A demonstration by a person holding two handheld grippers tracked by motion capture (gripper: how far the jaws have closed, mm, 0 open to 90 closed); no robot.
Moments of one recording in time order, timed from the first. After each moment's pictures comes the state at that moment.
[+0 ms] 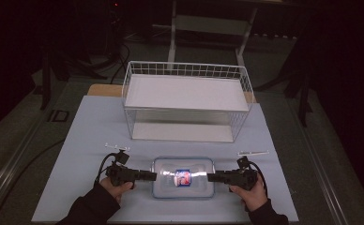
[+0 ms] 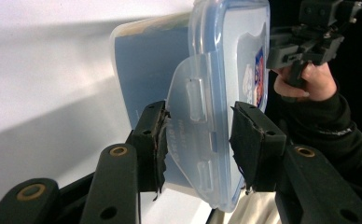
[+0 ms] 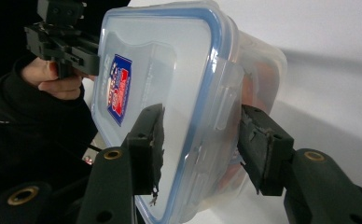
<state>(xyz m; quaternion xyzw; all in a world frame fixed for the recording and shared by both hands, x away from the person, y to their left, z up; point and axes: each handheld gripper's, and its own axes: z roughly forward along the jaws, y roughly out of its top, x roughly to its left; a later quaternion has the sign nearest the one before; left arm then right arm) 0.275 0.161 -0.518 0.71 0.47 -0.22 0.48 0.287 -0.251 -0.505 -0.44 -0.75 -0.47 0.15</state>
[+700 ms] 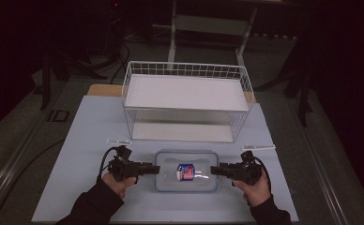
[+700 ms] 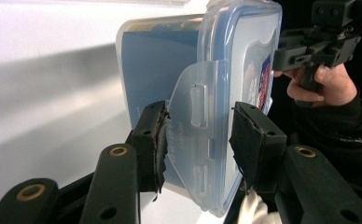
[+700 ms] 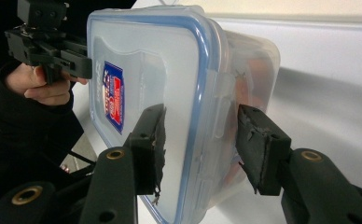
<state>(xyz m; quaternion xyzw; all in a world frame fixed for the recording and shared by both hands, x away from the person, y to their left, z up) 0.281 0.151 -0.492 0.72 0.45 -0.15 0.50 0.290 -0.253 -0.478 -0.44 -0.75 -0.48 0.10</state>
